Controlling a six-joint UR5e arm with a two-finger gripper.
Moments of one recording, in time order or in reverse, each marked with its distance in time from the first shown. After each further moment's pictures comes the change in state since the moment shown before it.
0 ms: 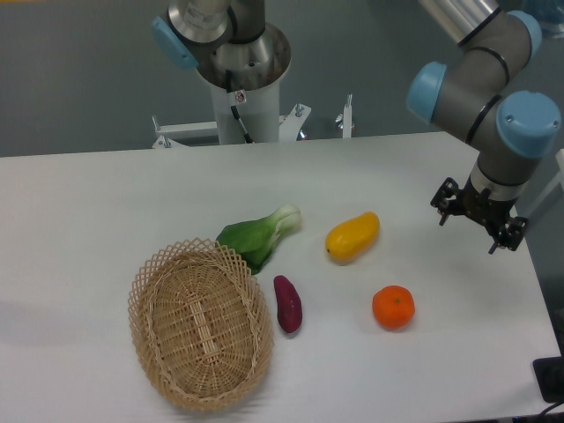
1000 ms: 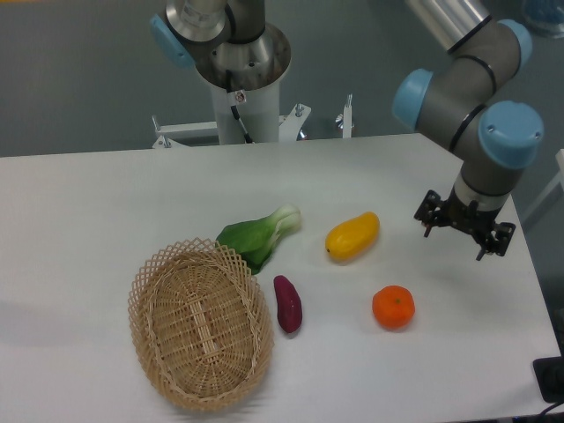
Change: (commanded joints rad) arm -0.092 0.005 -0.003 -0.003 -0.014 -0.399
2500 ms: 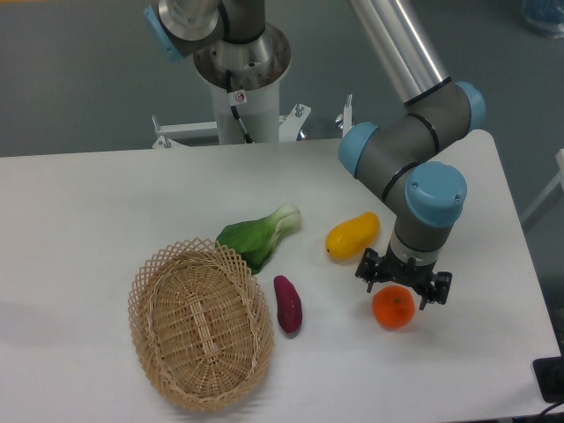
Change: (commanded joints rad) arm -0.095 -0.081 -0.063 0.167 -0.057 -0.100
